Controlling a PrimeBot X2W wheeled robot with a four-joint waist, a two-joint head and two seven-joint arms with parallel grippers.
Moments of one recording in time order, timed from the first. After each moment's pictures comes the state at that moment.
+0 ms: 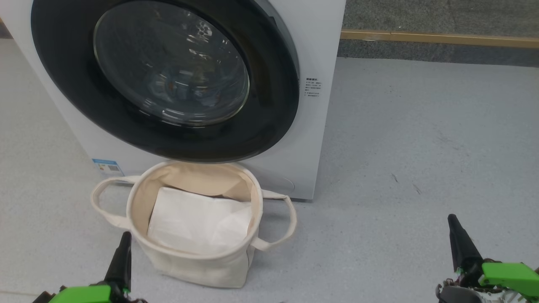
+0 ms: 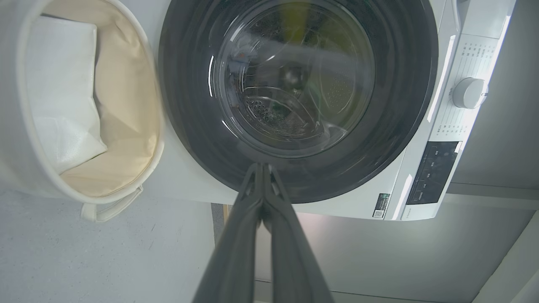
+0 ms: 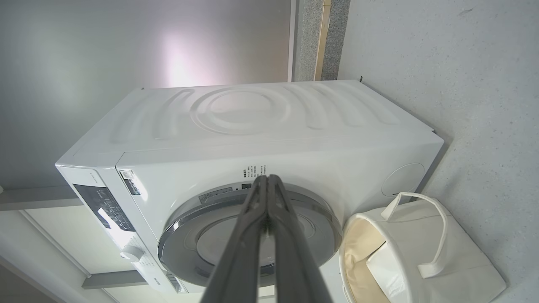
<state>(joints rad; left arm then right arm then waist) -0.06 0.05 0.08 0.27 -1.62 -0.12 0.10 -0.06 -0.04 -0.13 0.28 1.61 0.13 0.10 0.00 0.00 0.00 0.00</state>
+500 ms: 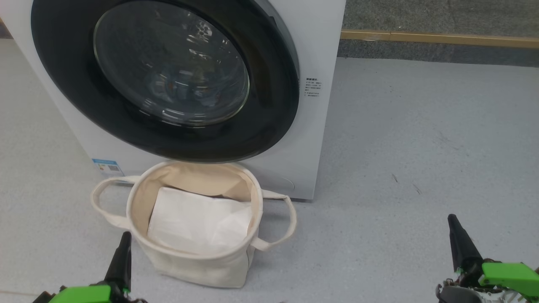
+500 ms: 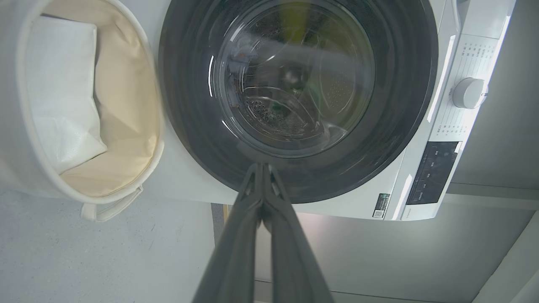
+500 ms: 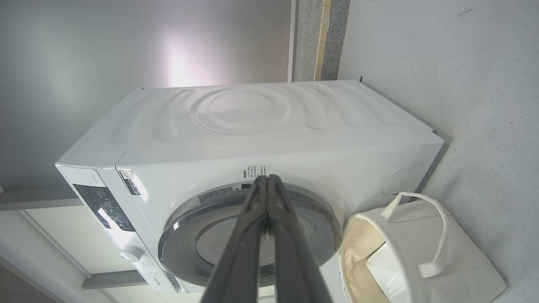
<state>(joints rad) -0.06 0.05 0.08 0.27 -1.62 -0.12 0.10 -0.06 -0.04 -0.13 0.28 1.61 0.13 0.10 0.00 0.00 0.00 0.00</state>
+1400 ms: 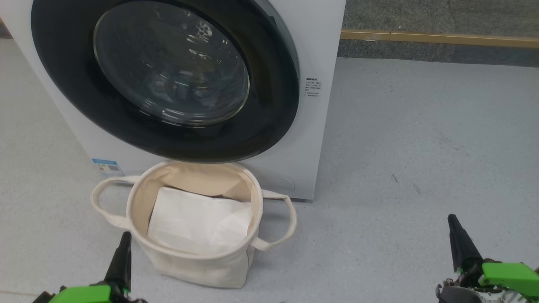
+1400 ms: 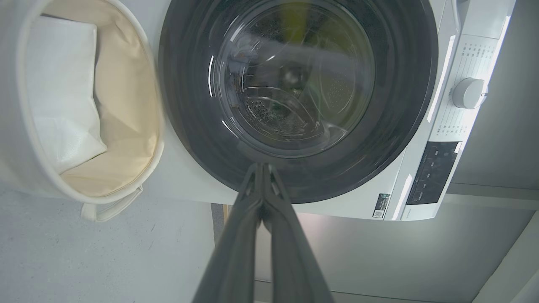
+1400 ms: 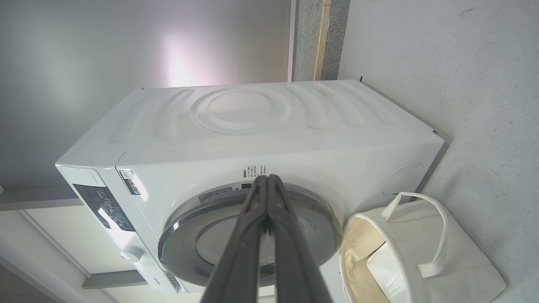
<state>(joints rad) -0.06 0.04 0.08 0.27 -1.62 -0.12 0.10 -0.06 -0.04 -0.13 0.28 1.61 0.13 0.11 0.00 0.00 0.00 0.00</state>
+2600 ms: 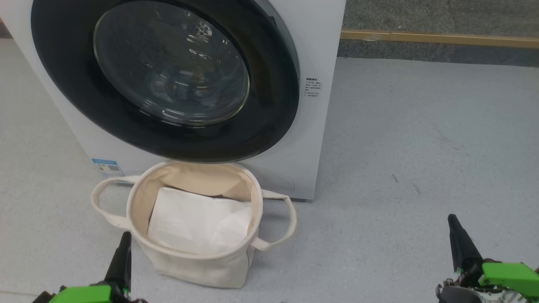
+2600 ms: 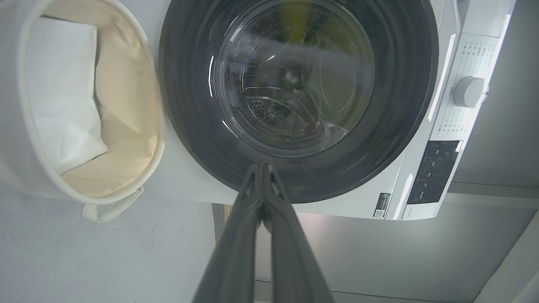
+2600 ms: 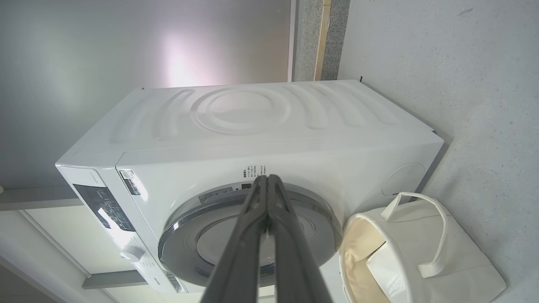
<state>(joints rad) -0.06 0.04 0.08 0.27 -1.61 -0.12 0.10 -0.06 -0.04 -0.13 0.28 1.61 0.13 0.11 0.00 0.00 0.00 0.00</state>
